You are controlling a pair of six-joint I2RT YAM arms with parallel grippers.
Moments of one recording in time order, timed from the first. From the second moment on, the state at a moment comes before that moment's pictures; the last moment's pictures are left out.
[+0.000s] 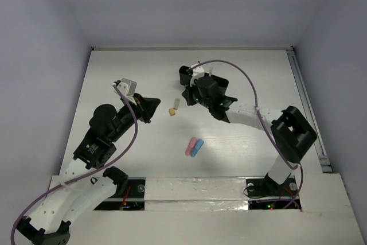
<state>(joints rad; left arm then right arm) -0.56 0.61 0.75 -0.19 0.10 -0.36 0.75 1.69 1.09 0.26 0.11 0.25</state>
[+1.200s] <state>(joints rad) -0.48 0.61 0.76 -0.18 0.17 -0.30 0.88 2.17 1.51 -0.09 0.52 0.38</state>
